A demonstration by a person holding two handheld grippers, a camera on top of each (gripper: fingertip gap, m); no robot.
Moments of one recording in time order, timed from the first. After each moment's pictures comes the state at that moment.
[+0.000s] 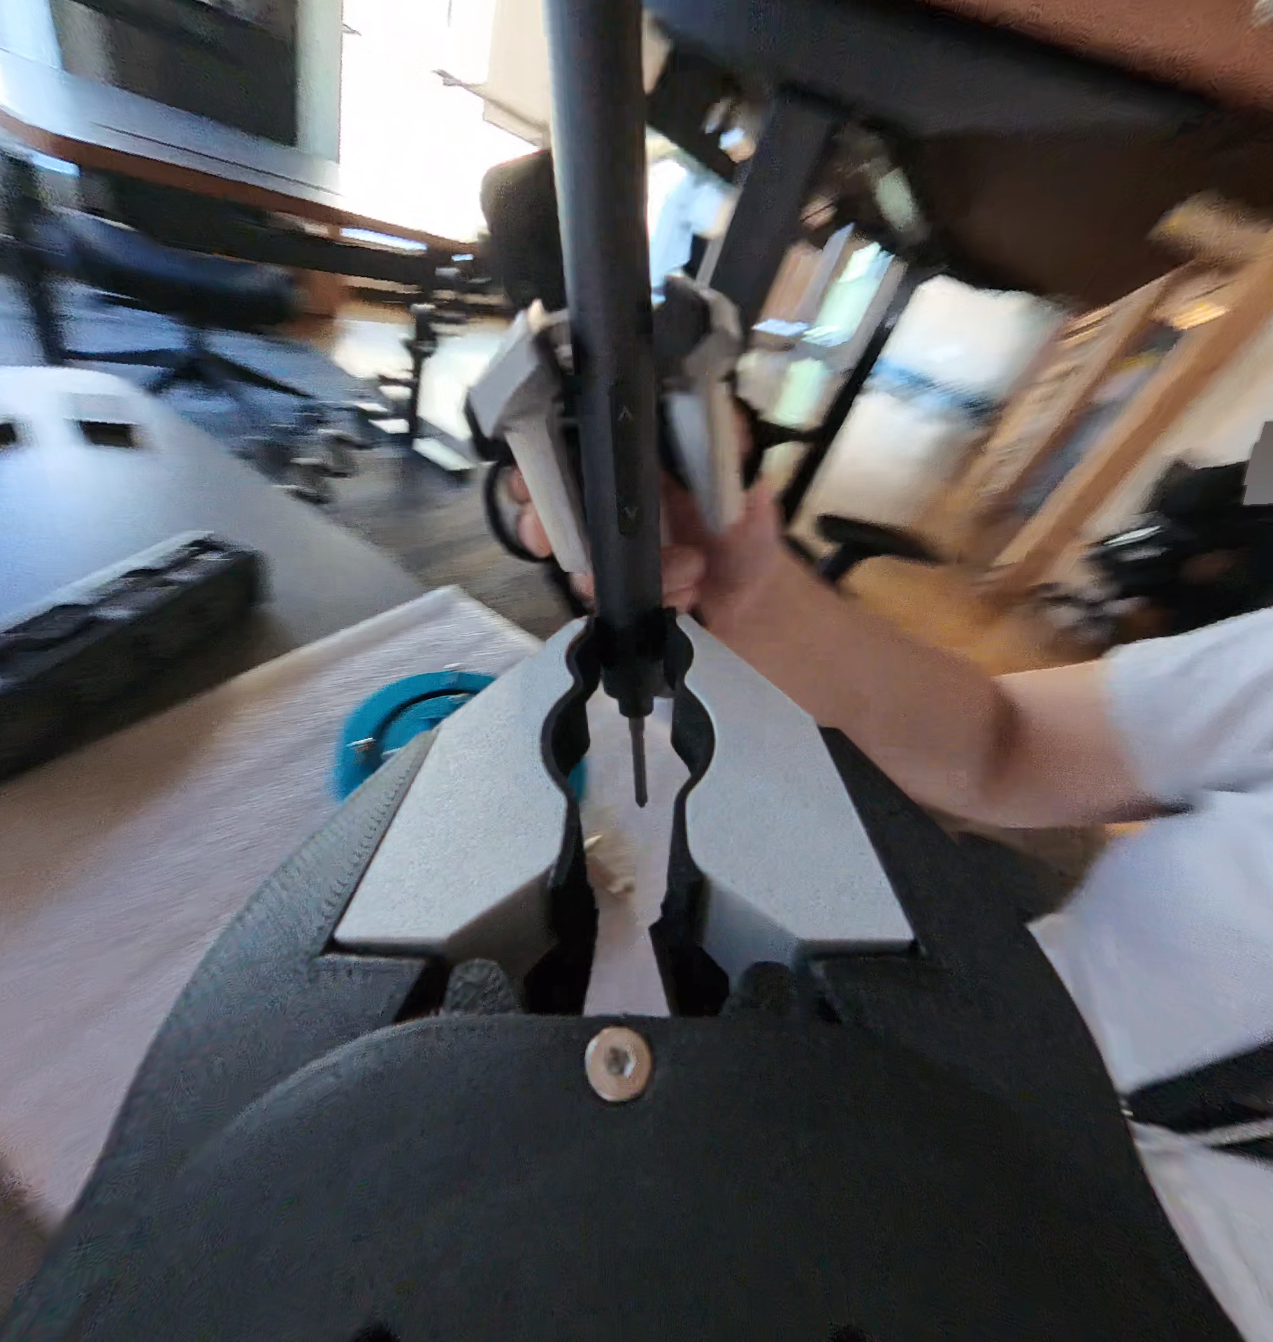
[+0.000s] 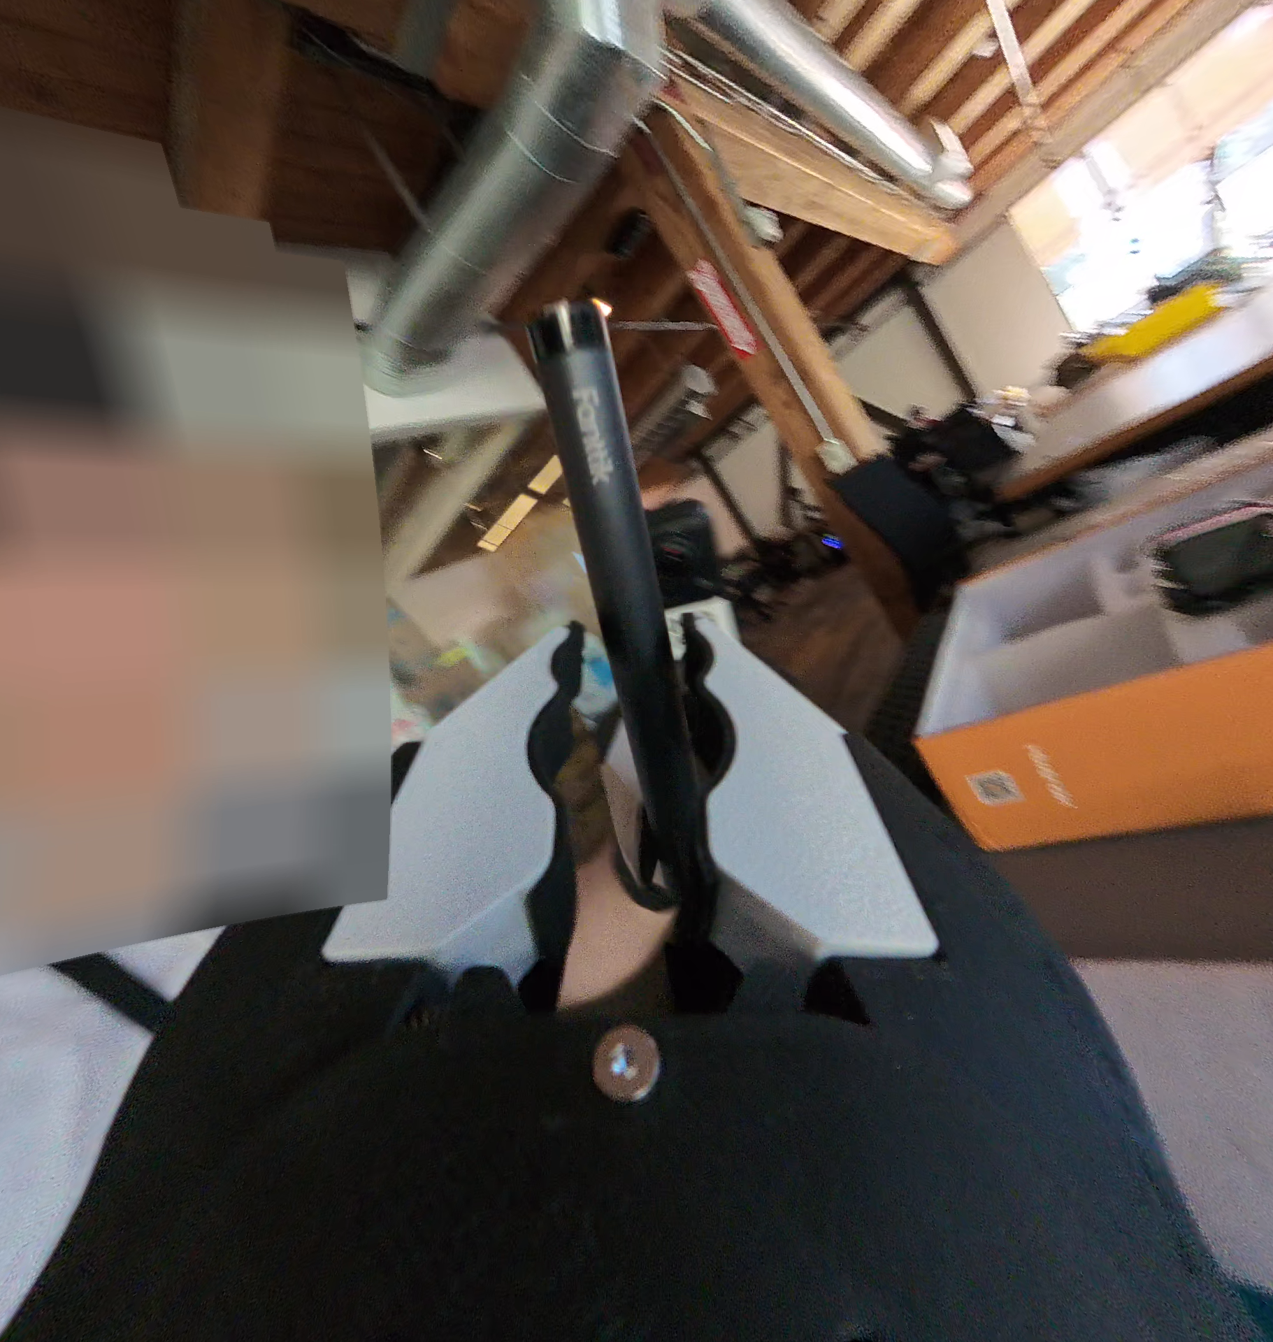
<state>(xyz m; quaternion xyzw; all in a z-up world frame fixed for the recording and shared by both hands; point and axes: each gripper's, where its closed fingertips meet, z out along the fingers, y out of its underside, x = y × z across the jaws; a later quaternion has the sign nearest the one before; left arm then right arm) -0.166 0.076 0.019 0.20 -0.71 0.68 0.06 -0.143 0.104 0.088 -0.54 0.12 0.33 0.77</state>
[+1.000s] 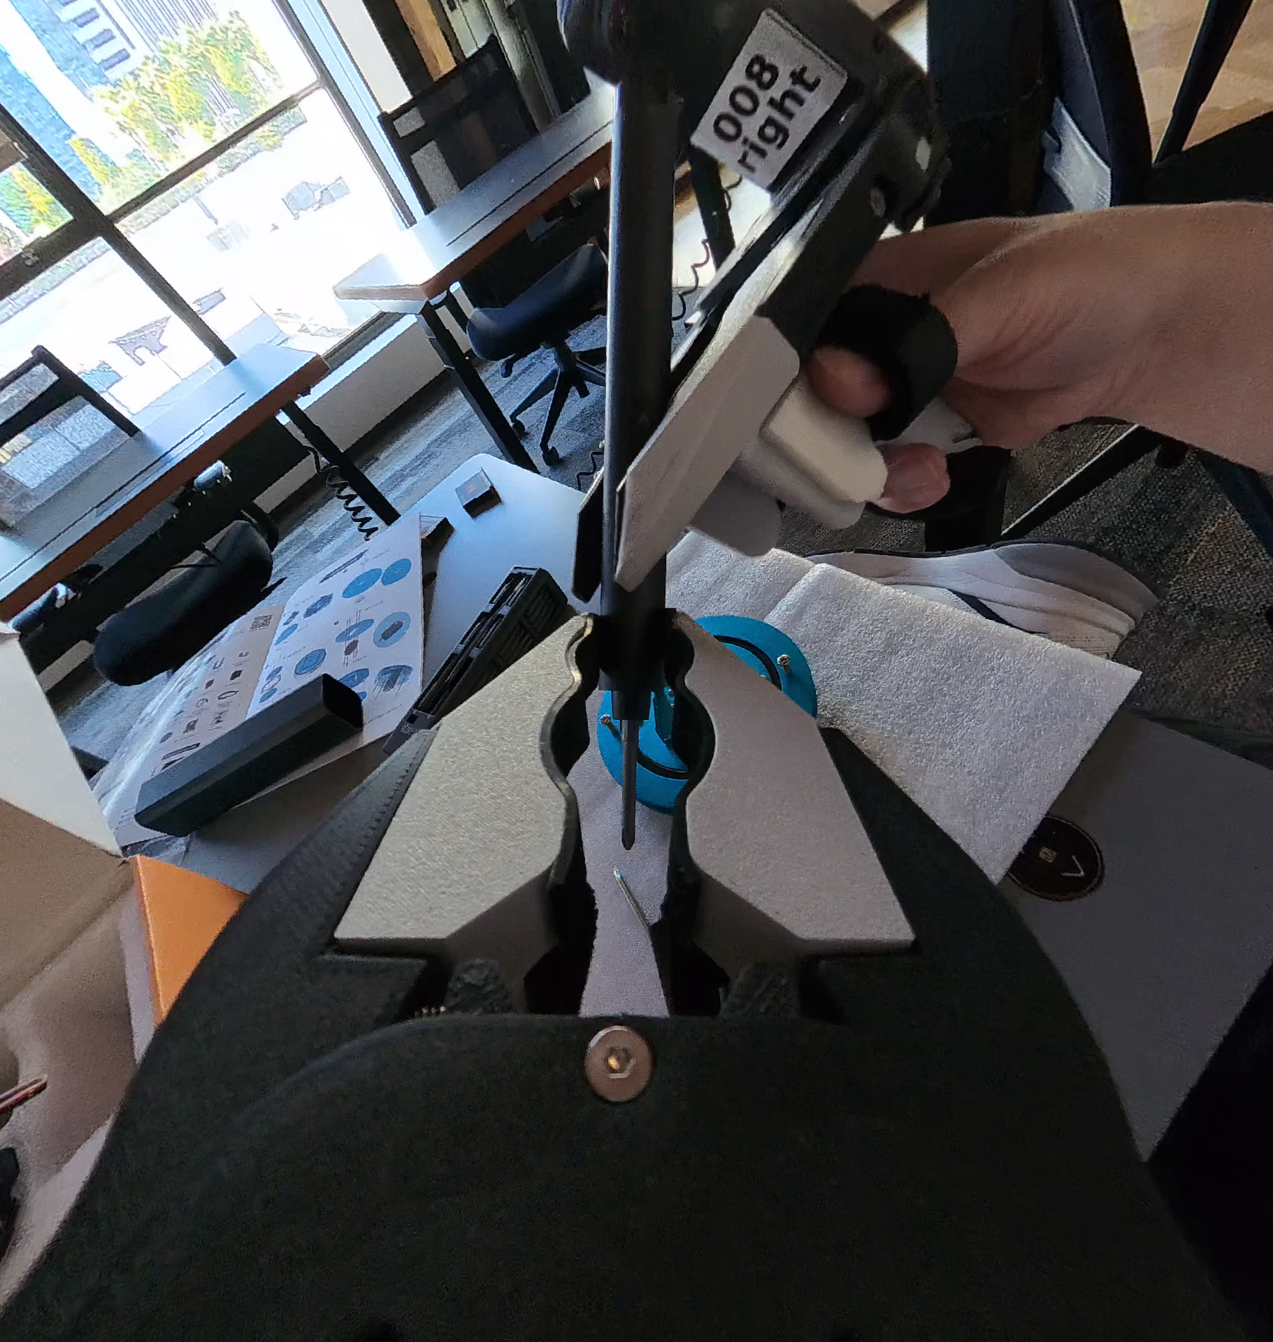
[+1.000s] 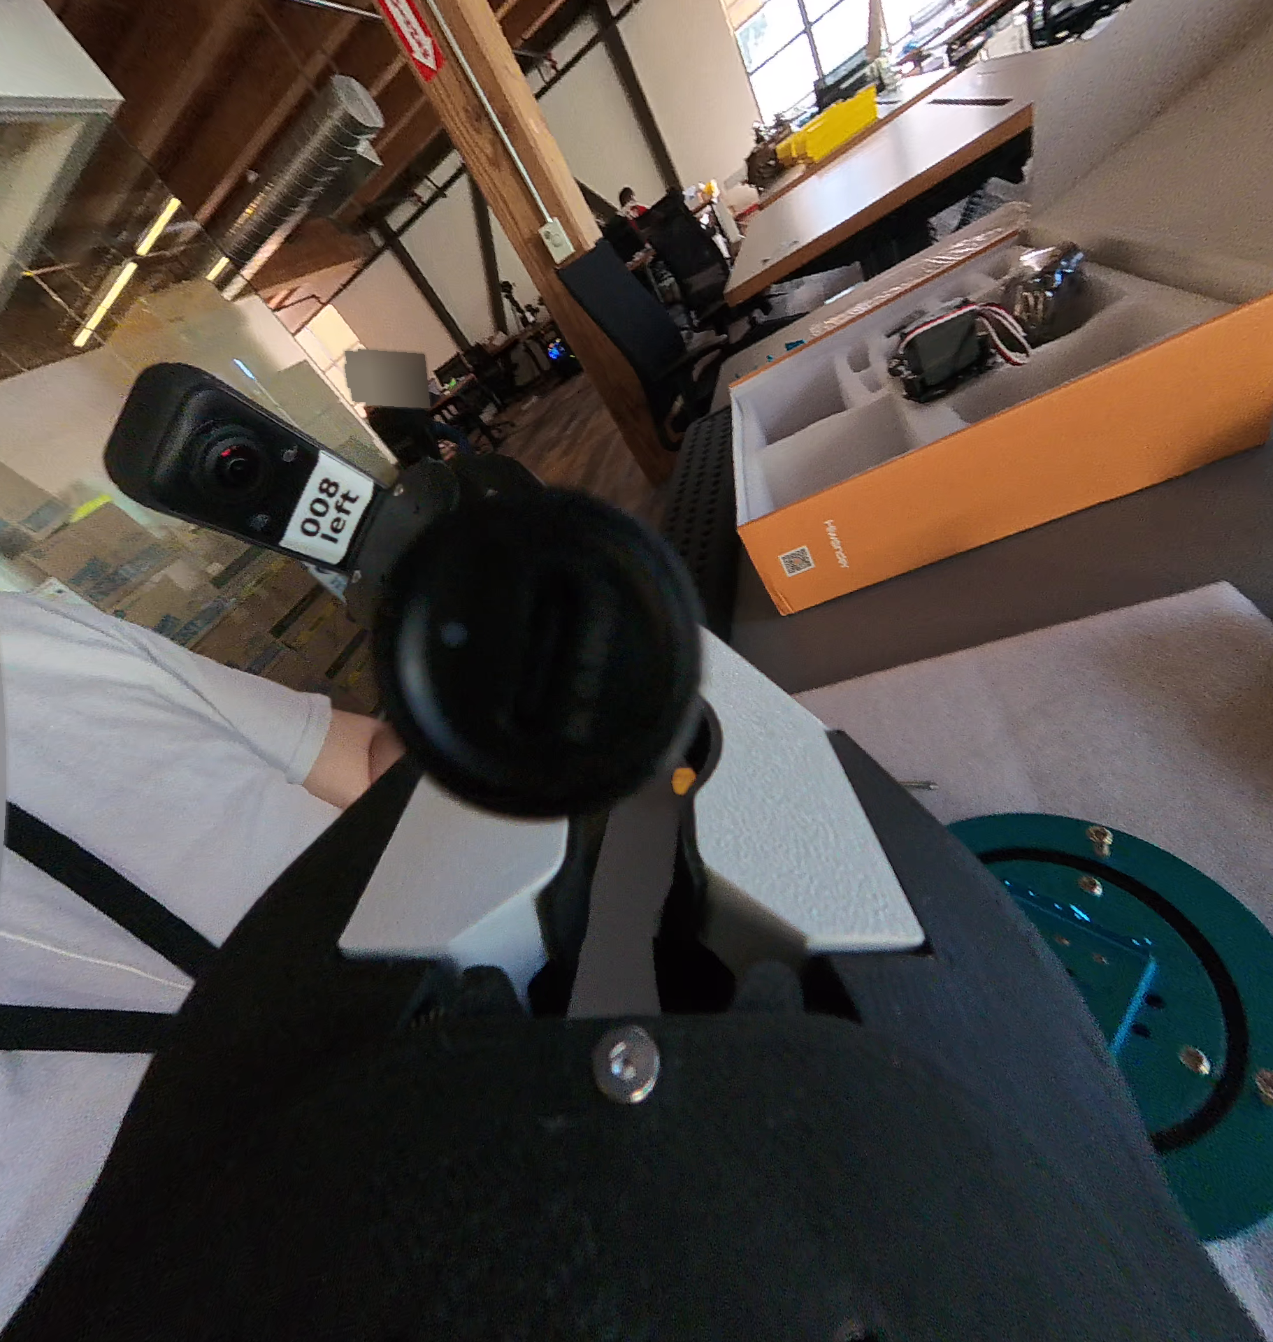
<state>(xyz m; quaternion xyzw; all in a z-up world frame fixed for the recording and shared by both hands) -0.168 0.069 0.014 0.11 -0.80 0.50 -0.31 -0.168 0.086 0.033 -0.70 0.20 0.17 0.66</state>
